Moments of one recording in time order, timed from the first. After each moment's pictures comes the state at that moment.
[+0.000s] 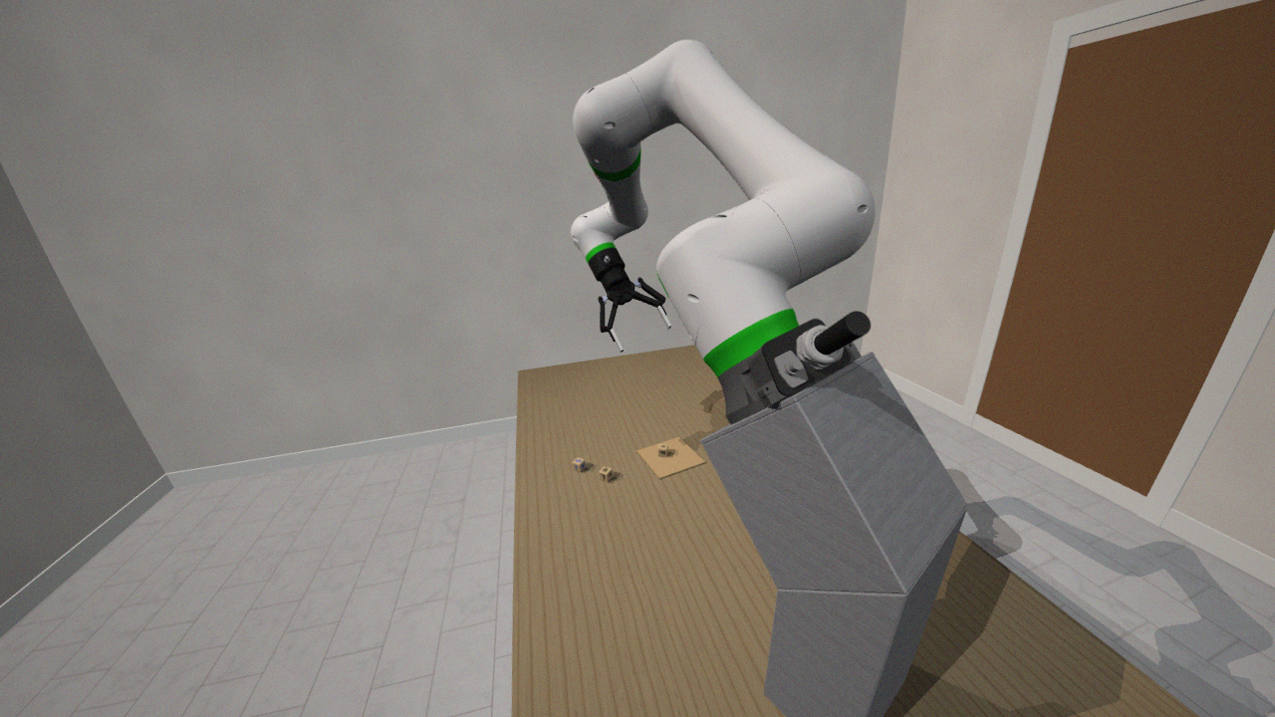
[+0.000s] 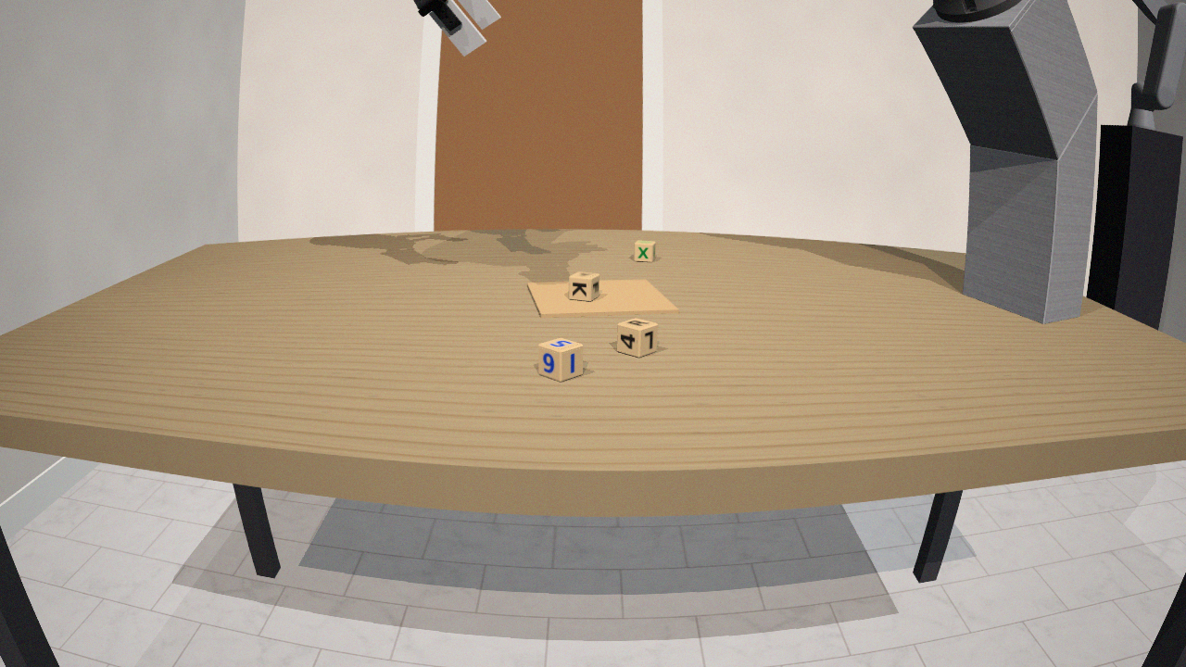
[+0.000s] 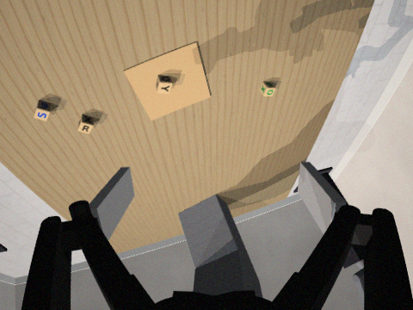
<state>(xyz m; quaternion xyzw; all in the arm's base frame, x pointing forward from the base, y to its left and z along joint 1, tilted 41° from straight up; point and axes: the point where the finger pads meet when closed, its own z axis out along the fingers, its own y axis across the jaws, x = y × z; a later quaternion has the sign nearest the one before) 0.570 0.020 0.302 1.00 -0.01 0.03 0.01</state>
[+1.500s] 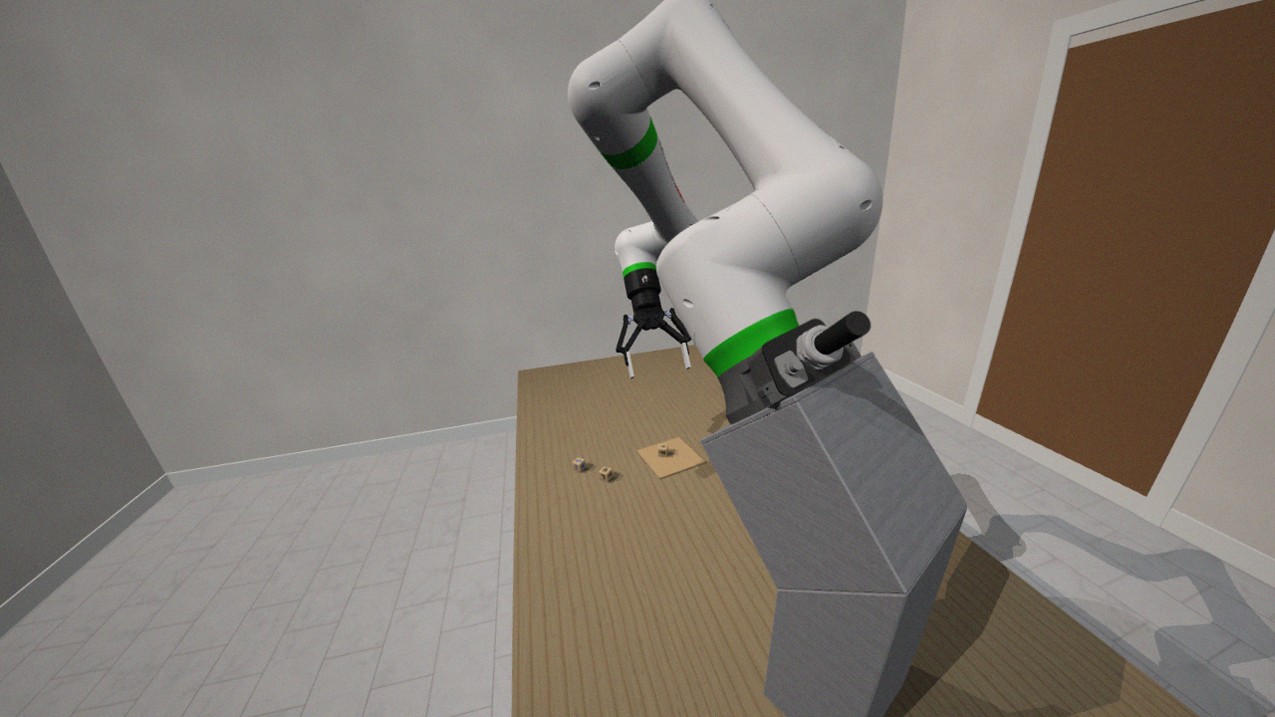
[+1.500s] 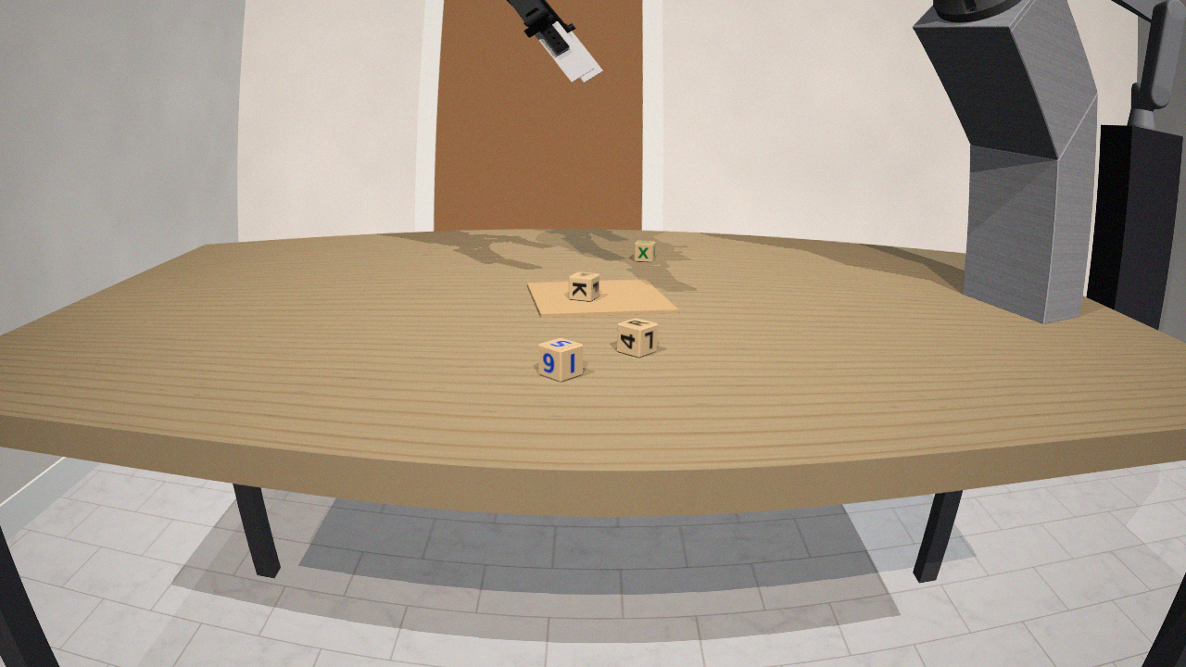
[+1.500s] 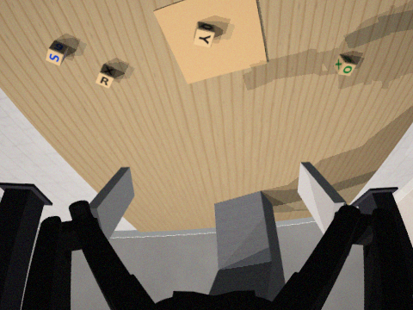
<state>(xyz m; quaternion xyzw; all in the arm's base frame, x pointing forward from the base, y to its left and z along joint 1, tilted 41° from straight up) 0.511 0.035 0.190 0.99 0.03 0.02 -0.14</state>
